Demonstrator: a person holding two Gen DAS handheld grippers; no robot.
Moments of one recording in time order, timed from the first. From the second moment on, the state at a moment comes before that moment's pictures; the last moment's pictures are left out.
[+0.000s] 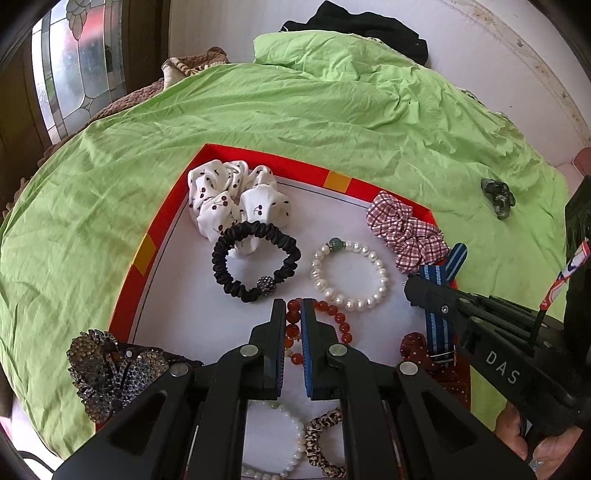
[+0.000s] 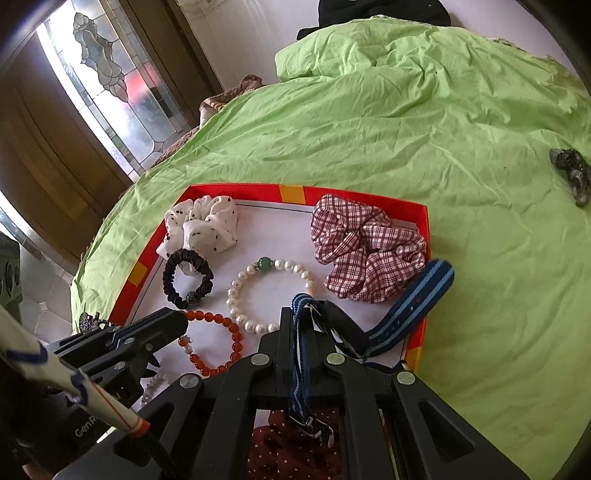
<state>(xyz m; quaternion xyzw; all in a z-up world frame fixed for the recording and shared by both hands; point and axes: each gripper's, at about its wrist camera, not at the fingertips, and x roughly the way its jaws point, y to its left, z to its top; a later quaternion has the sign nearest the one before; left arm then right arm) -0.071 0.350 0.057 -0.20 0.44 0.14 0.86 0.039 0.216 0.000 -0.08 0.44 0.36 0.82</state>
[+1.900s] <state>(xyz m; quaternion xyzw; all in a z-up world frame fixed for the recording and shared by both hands) -0.144 0.319 0.139 -0.09 0.20 0.29 0.93 -0.031 0.141 0.027 -0.04 0.39 0.31 0.87</state>
